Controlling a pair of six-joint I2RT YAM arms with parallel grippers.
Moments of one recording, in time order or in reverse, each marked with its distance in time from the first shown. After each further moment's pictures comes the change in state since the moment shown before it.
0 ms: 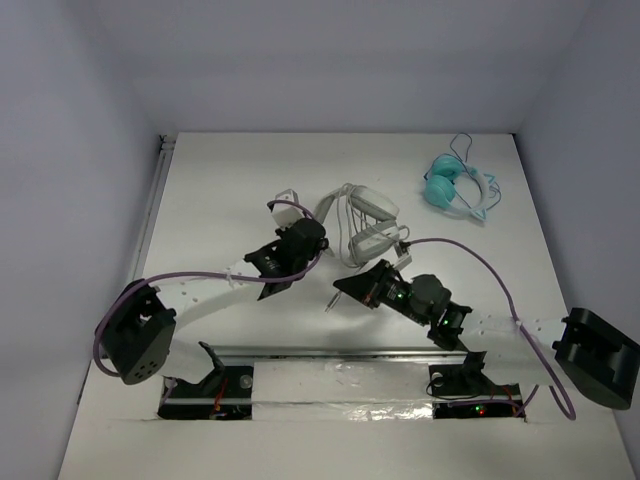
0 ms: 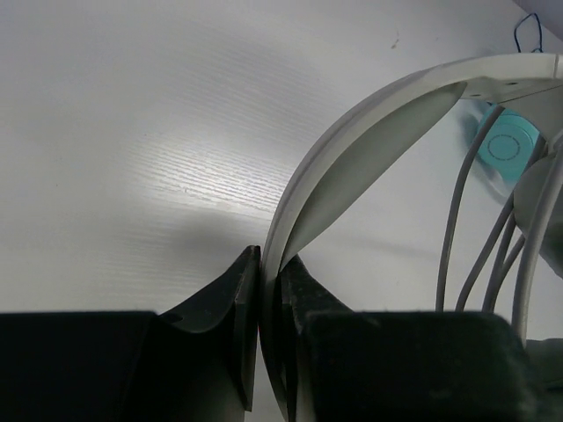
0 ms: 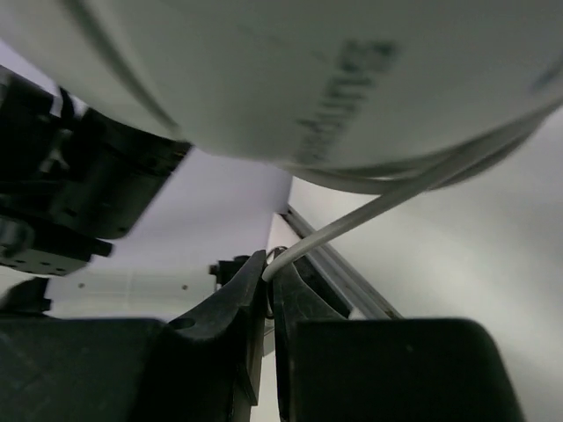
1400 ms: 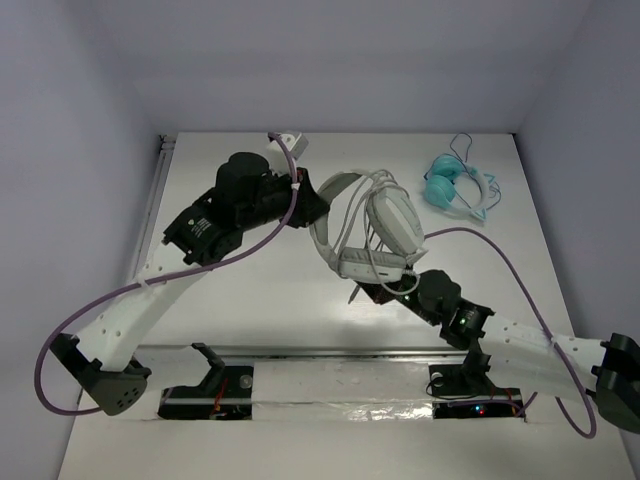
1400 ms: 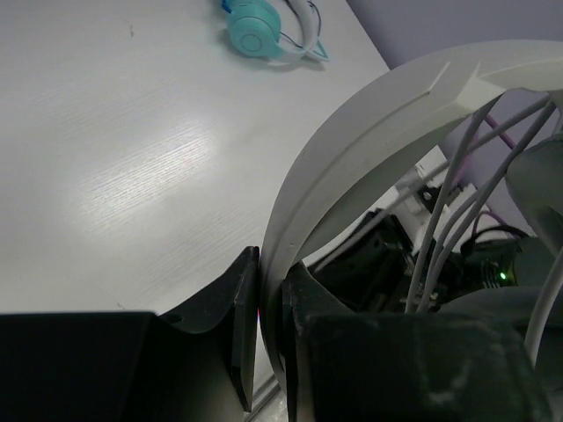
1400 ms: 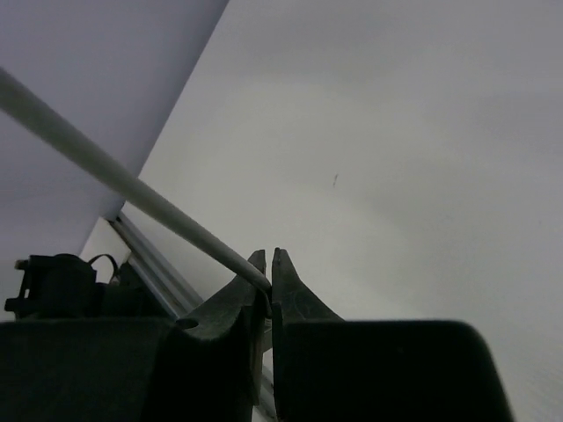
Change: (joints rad) left arm 0.154 -0.190 0.609 -0.598 0.787 0.518; right arm -0.019 -0.214 0.094 -0.412 0.188 -0.555
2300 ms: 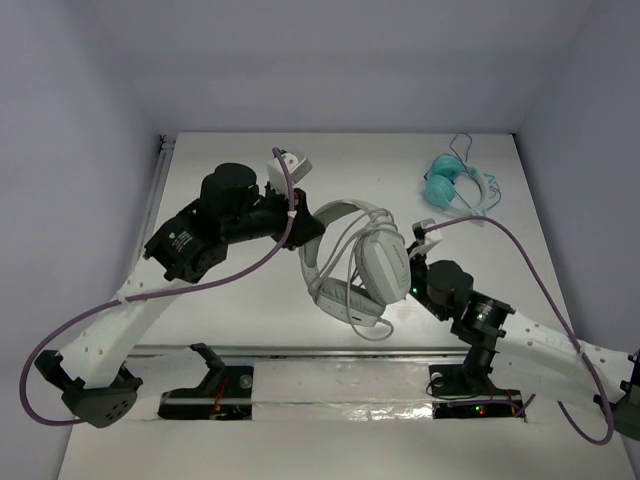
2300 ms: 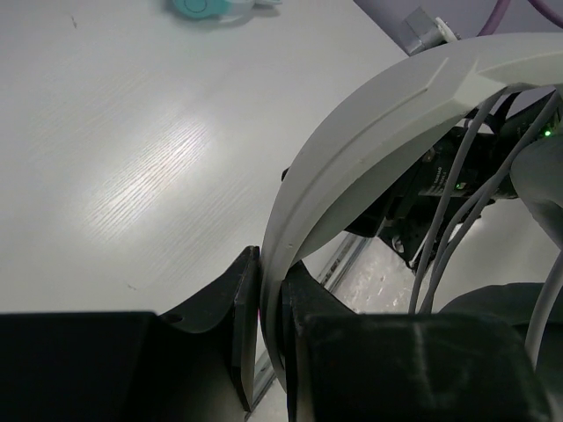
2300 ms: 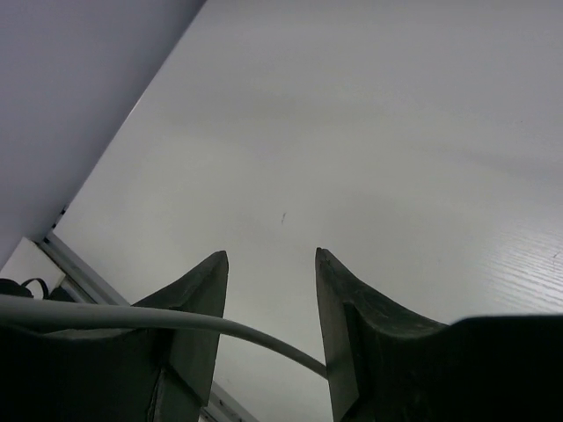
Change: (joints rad) left arm -0.020 -0.090 -0.036 -0.079 0.129 0.171; right arm 0.008 -0.124 0.164 -0.287 0.131 -0.177
